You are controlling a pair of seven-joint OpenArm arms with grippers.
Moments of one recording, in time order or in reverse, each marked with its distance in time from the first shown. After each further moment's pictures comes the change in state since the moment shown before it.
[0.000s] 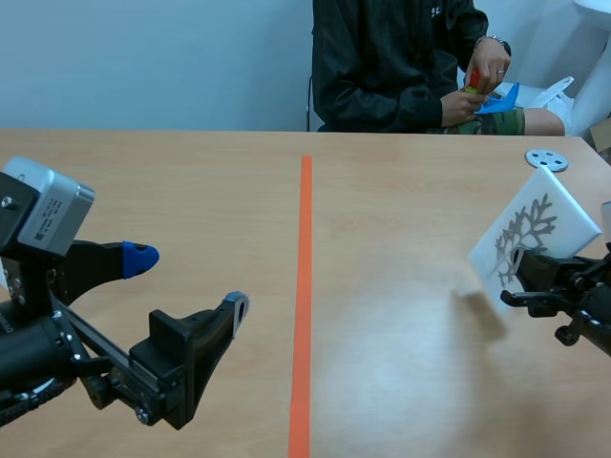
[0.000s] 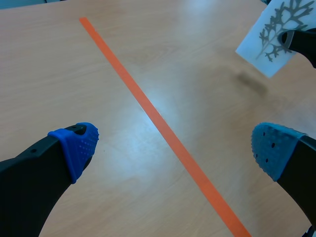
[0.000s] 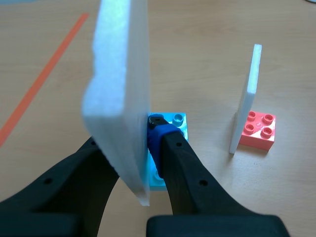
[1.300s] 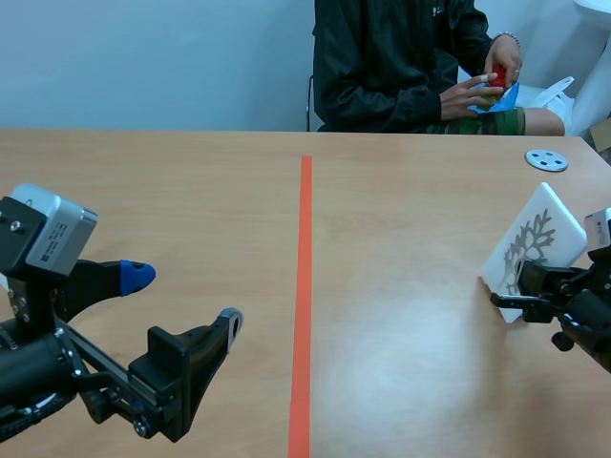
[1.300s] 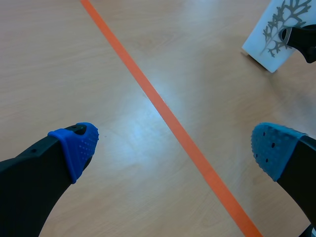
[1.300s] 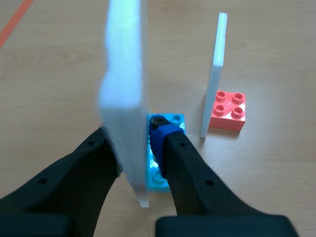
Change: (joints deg) left arm 0.0 0.0 0.0 -3.1 0.0 0.0 -0.8; right arm 3.4 -1.6 0.0 -5.8 -5.1 -7.9 1.6
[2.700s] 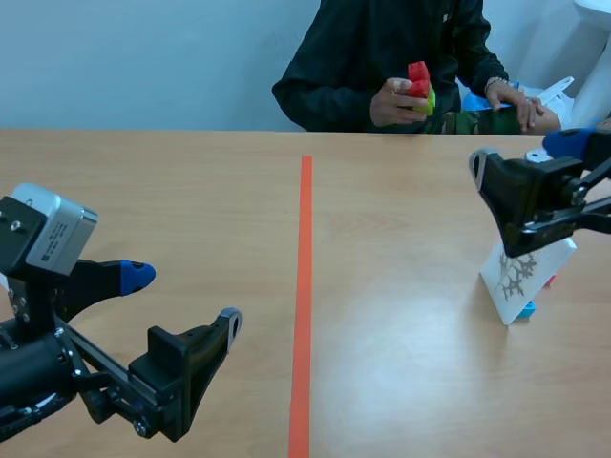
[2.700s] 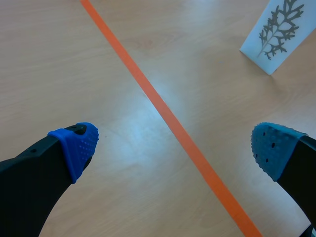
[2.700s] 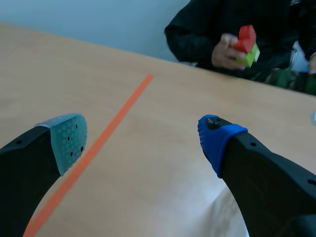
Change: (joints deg) left arm 0.0 0.0 0.0 0.0 0.0 0.0 0.0; right arm -20.5 0.5 0.3 52.1 12.8 9.0 -20.0
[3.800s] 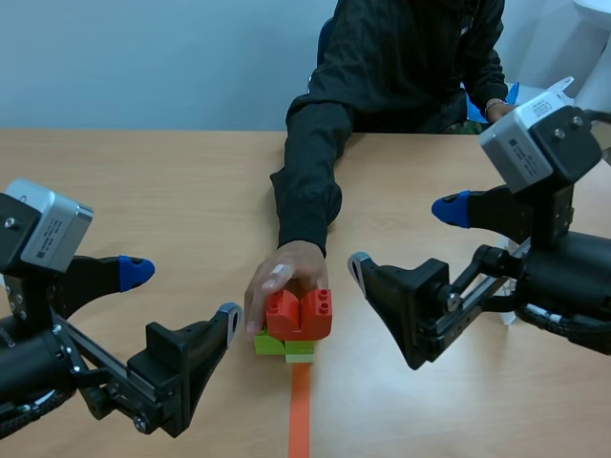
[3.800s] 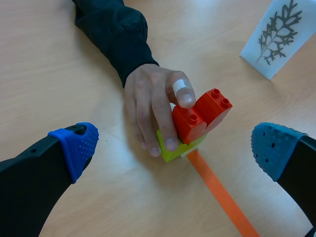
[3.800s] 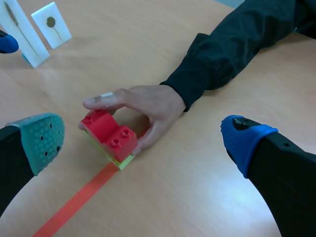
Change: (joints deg) left arm 0.0 0.0 -0.1 0.0 0.0 0.0 -1.1; right arm -1.1 12.5 -20.0 -0.7 0.6 -4.4 -1.6
